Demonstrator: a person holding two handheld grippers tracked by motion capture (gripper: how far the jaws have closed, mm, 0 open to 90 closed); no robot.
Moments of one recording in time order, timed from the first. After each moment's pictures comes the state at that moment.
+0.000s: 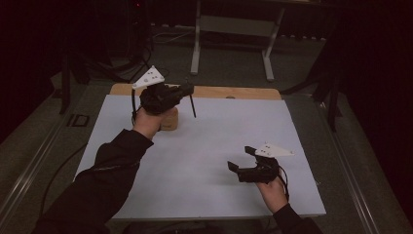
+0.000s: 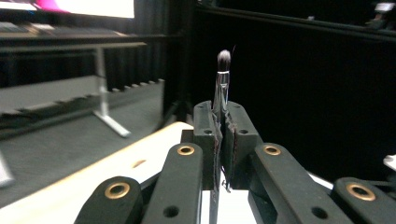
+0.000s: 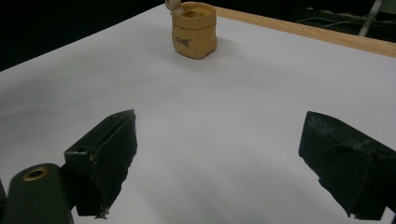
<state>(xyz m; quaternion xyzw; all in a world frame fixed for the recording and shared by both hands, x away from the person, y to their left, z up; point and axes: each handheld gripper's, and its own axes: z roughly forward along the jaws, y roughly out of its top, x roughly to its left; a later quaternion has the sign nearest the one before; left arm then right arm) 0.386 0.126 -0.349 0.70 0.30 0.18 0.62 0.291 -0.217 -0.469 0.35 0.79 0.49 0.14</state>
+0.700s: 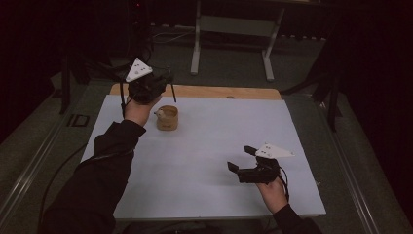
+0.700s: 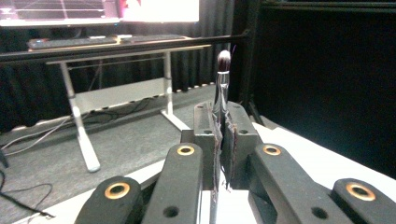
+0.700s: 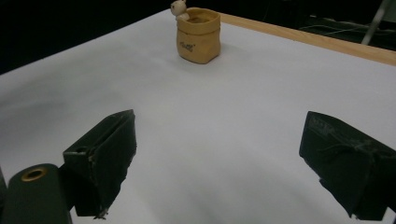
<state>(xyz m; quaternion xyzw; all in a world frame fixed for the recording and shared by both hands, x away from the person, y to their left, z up) 0.423 0.159 -0.365 0.68 0.36 0.27 0.58 0.289 -0.217 -0.469 0.34 0.78 0.50 0.15</state>
